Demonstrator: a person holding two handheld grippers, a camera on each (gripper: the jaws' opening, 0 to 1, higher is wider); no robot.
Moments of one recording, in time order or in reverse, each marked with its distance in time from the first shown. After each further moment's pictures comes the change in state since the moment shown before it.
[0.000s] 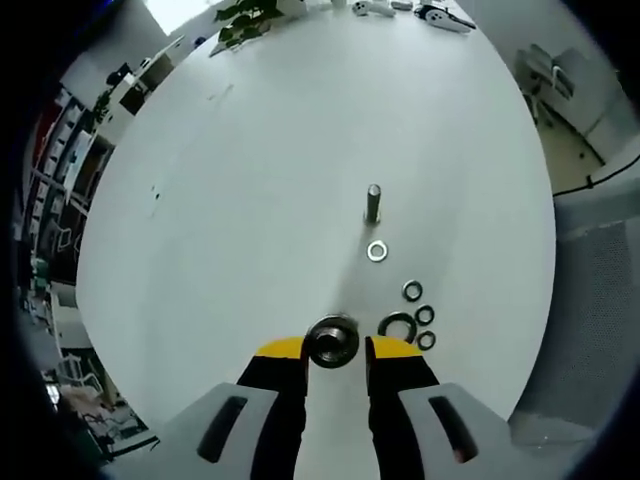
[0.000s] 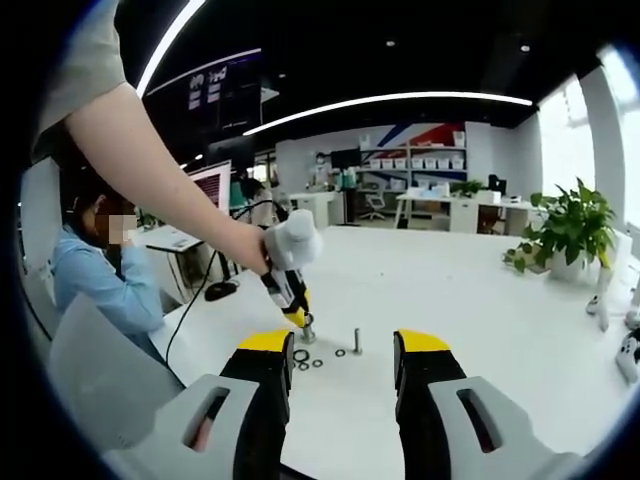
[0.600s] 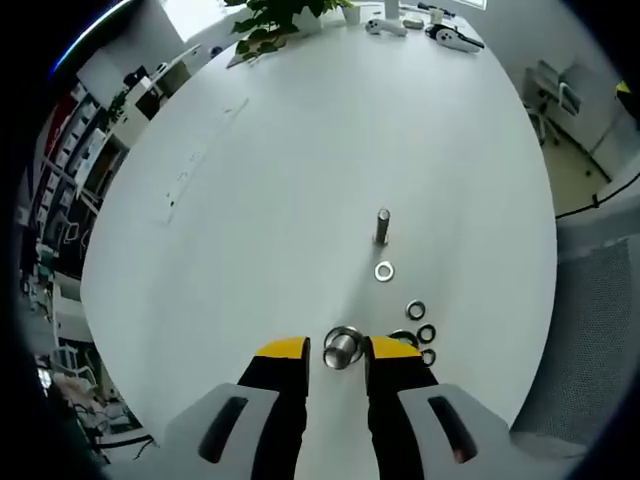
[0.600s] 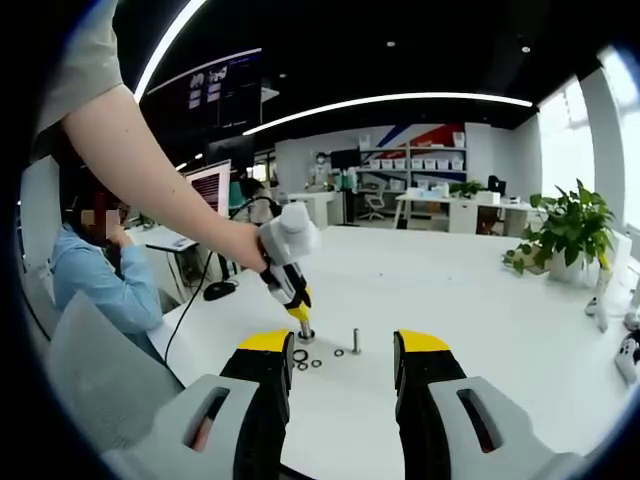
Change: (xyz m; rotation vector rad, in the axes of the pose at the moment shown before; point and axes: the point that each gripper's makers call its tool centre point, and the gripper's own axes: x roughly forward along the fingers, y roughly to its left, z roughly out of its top) left arm -0.018 0.007 0.015 -0.063 -0.114 0.045; right arm 0.000 0.000 0.000 -0.005 0.001 -0.003
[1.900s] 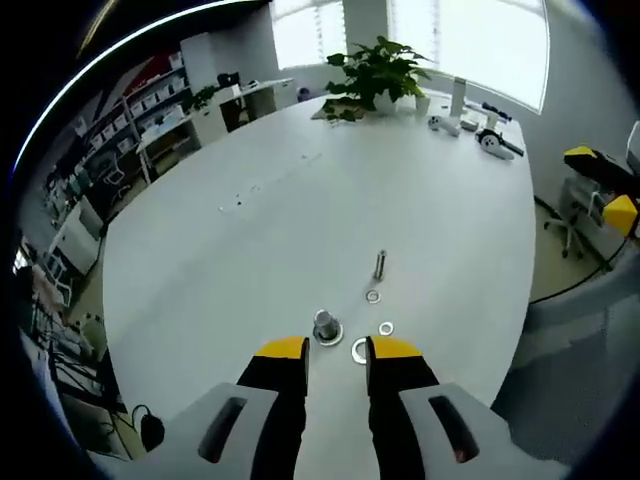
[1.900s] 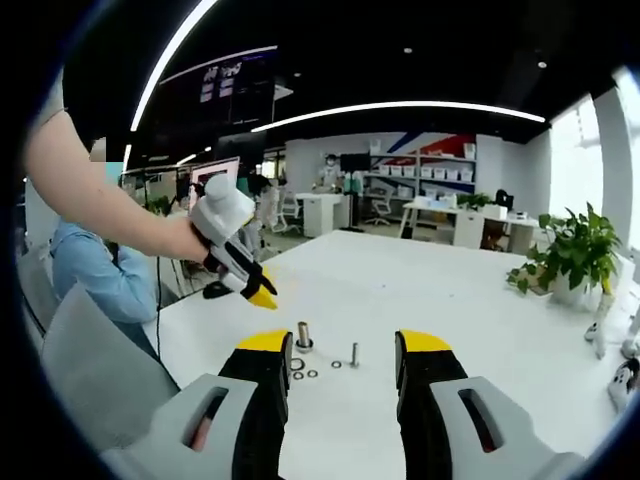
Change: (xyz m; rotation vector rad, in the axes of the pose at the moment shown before) left arm -0.079 -0.024 -0.028 -0.327 -0.300 0.099; right arm 0.010 0.007 0.014 -0.077 -0.004 0.032
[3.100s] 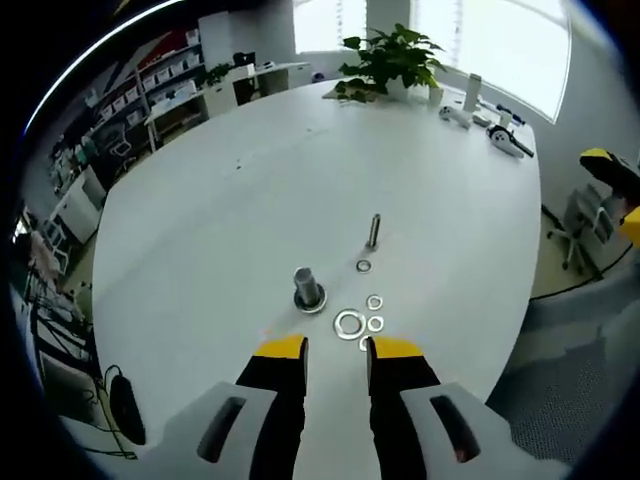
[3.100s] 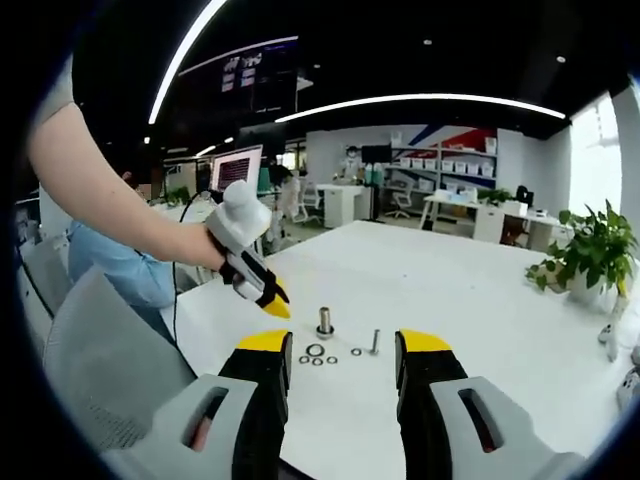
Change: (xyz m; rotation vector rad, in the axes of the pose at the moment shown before) left arm 0.023 -0.013 -0.035 -0.098 0.054 0.003; right arm 0.000 0.017 -0.014 -0.026 0.029 0.076
